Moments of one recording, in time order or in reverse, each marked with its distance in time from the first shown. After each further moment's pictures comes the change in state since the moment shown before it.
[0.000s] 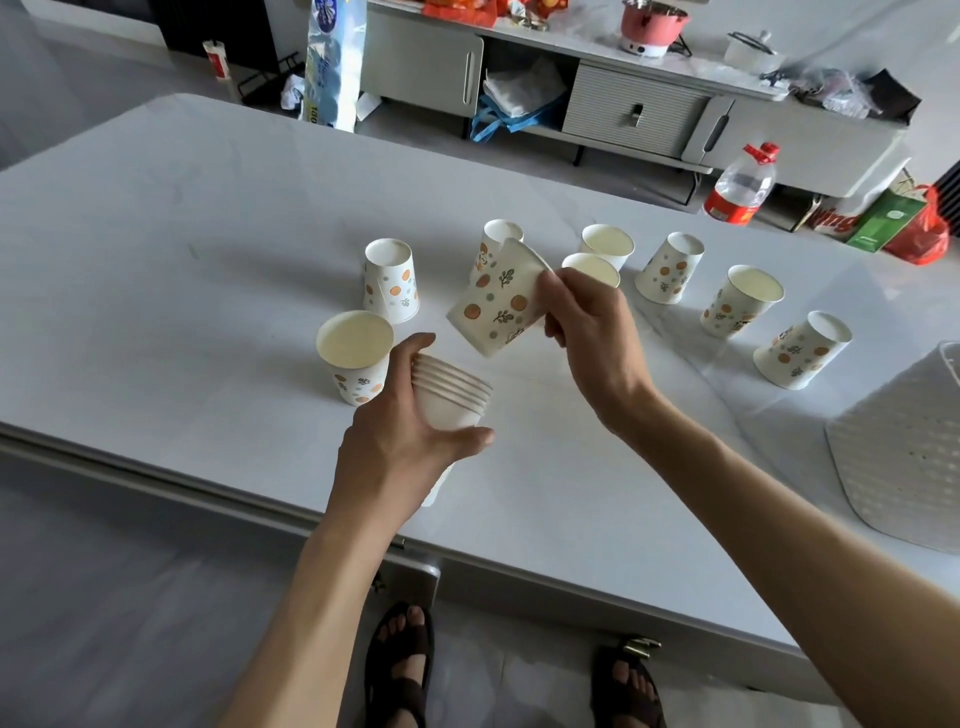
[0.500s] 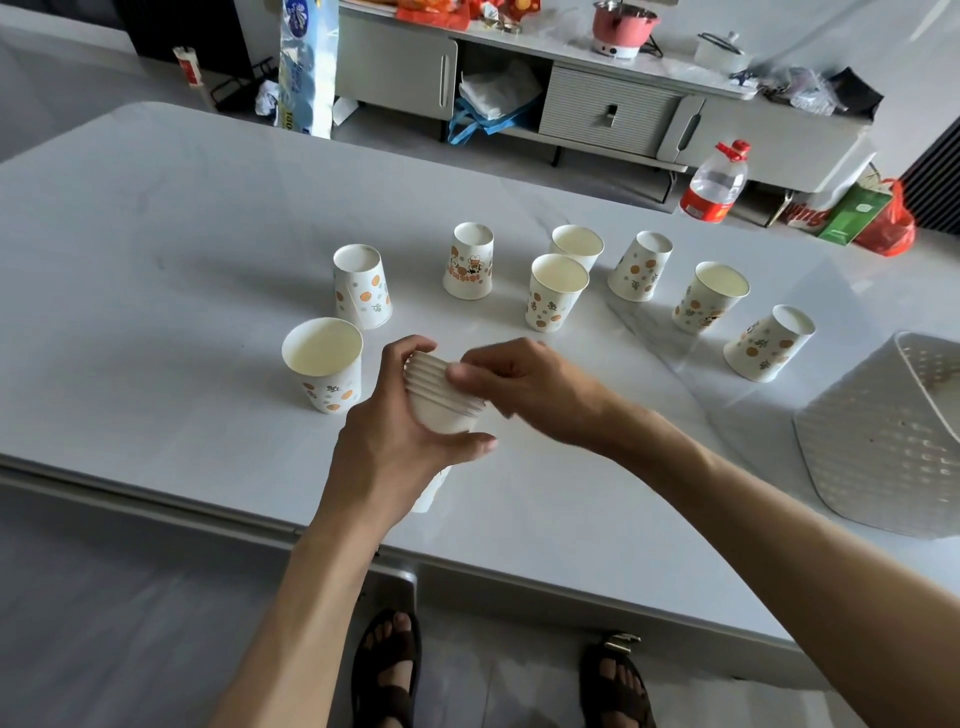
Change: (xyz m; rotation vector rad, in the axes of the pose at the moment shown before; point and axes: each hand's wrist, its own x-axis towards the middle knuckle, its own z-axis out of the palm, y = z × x) left_hand 0.001 0.010 0.015 -0.098 -0.023 0.035; right_hand -0.021 -0.005 -0.011 -0.259 -0.580 -0.031
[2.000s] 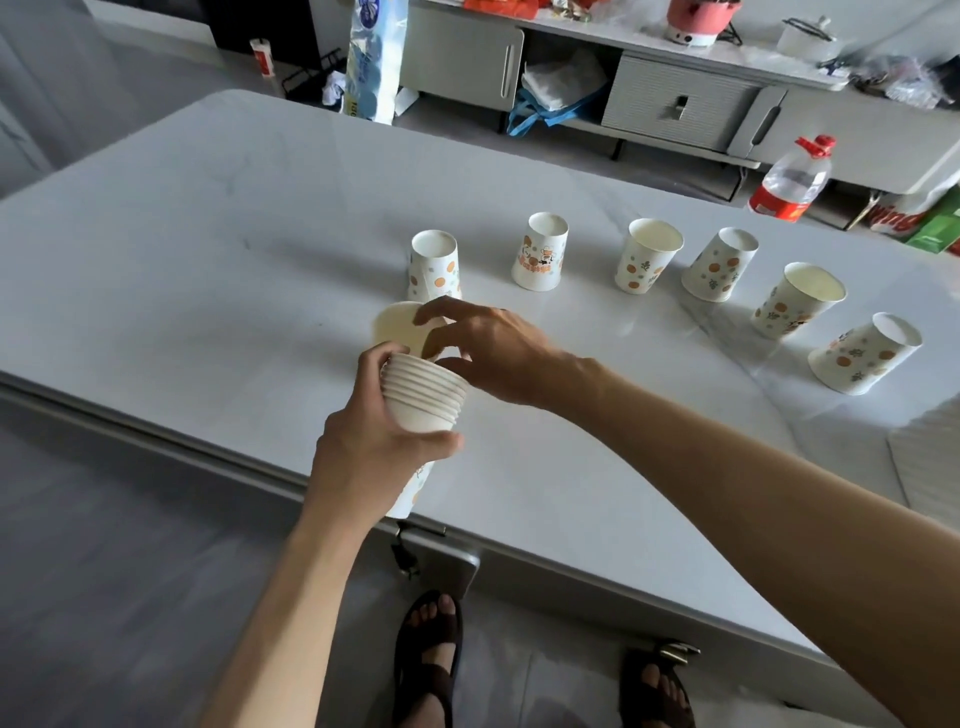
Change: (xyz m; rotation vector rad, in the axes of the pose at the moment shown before) left_hand -0.011 -0.036 -0.058 0.089 0.105 -0.195; right_hand 0.089 -0.008 0.061 -0.504 -0.045 -0.396
